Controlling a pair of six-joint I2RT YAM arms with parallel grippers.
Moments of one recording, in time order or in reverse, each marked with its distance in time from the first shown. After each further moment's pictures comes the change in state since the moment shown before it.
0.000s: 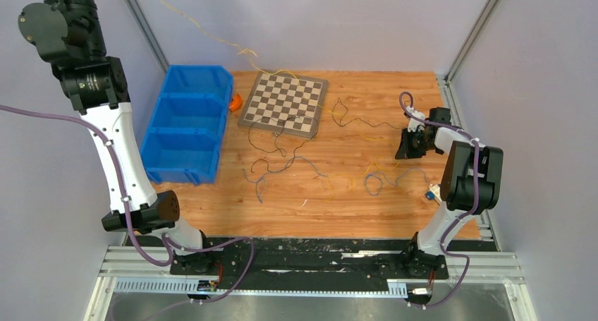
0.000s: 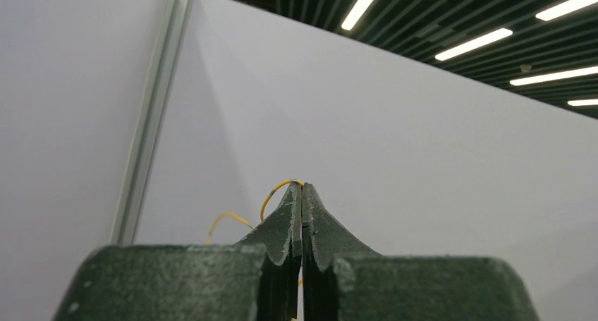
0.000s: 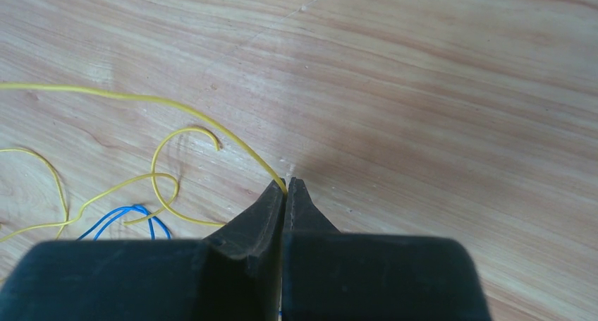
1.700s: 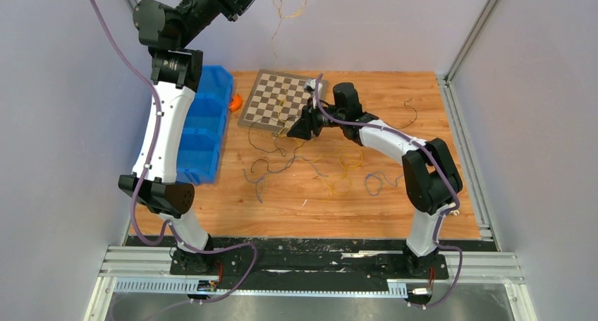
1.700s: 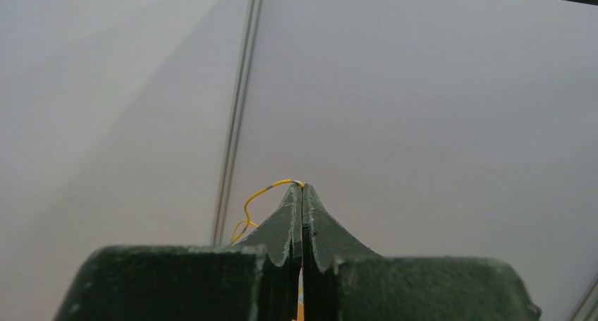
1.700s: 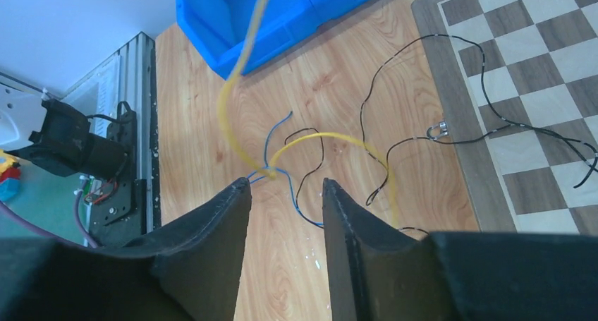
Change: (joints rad) left arm -0.473 0.130 -0.164 0.287 0.716 -0.425; right arm 0.723 0.056 0.230 0.614 -0.378 0.465
